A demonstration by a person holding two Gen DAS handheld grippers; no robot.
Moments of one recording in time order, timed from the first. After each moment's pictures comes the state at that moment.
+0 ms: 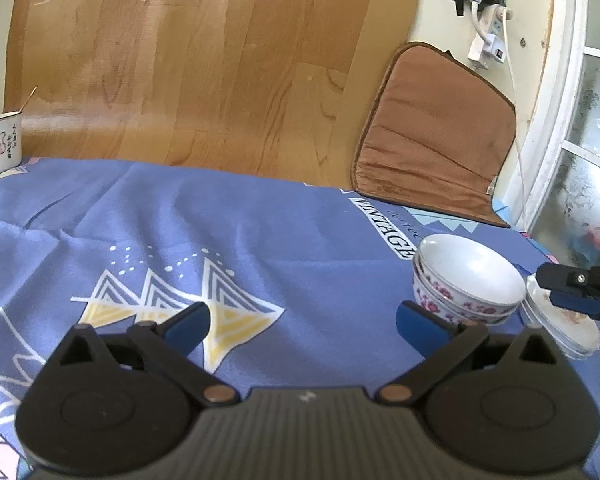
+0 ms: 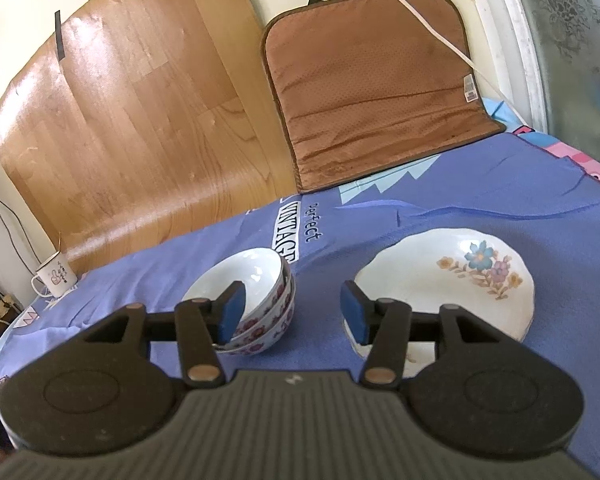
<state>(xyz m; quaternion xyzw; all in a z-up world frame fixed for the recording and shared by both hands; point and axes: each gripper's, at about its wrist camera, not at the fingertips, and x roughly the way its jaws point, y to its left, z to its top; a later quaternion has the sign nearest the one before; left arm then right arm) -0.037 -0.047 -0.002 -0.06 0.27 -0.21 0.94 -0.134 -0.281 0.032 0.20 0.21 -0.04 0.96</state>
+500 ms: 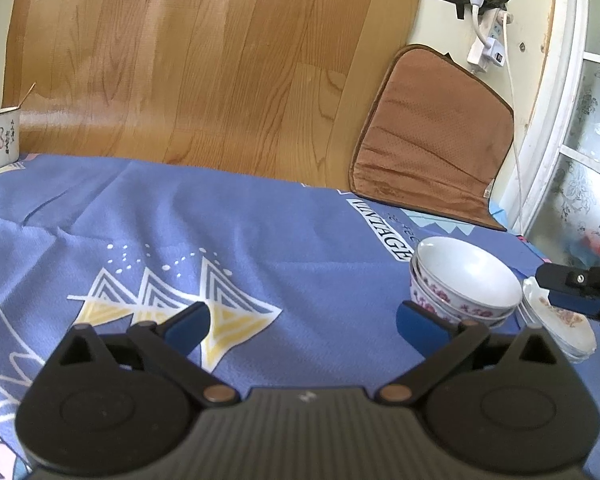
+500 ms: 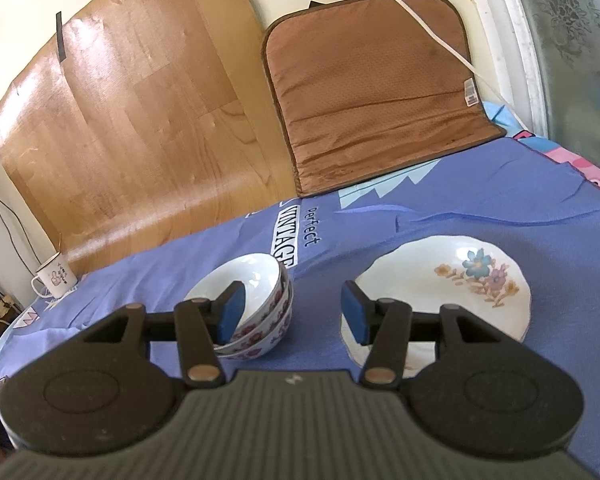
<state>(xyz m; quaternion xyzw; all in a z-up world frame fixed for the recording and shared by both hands) -0.035 -0.045 -0.002 -0.06 0.27 -0.21 0.94 -0.134 -0.282 0.034 0.19 0.21 -0.04 0.96</state>
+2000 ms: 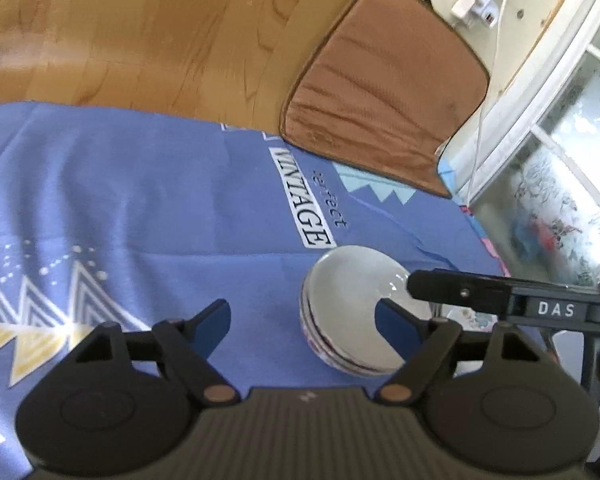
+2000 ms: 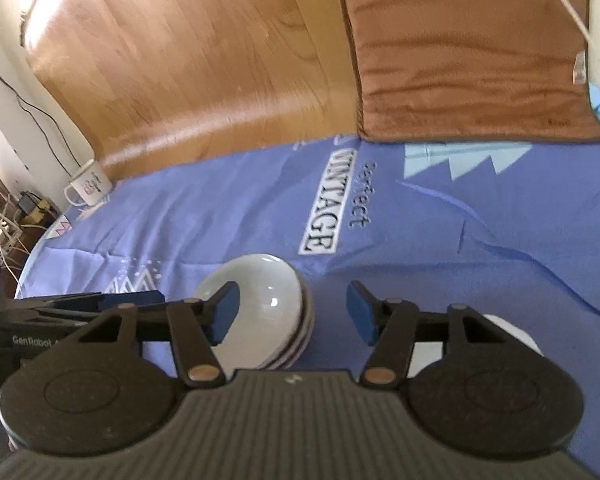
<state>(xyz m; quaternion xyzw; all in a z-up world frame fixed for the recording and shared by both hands) 0.023 -0.106 0.037 -0.10 0.42 -0.29 0.86 -0.042 -0.311 0.062 0.14 0.38 0.10 0.91</state>
